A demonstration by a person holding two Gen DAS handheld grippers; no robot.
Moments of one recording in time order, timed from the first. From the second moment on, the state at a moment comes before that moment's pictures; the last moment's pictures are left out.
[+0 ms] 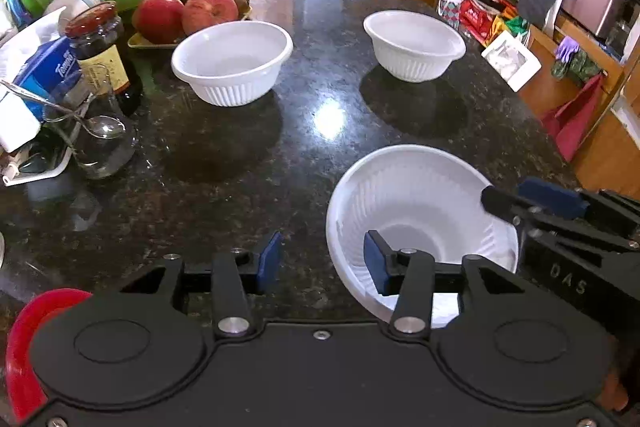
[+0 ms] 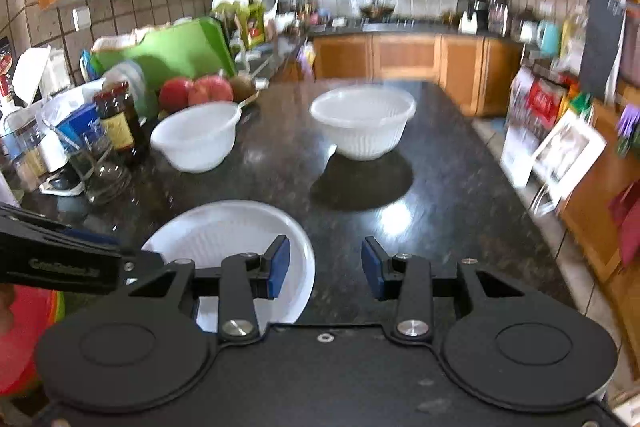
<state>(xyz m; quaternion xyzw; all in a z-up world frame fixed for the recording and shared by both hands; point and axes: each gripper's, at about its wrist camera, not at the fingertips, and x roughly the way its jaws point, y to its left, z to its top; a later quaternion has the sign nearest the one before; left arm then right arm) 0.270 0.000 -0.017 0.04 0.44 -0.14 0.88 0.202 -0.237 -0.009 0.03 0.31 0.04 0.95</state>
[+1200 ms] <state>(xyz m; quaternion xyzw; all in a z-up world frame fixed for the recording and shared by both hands) 0.279 -0.003 0.065 0.01 0.34 -0.10 0.93 0.116 -0.300 0.116 -0.05 0.01 0.00 1.00</state>
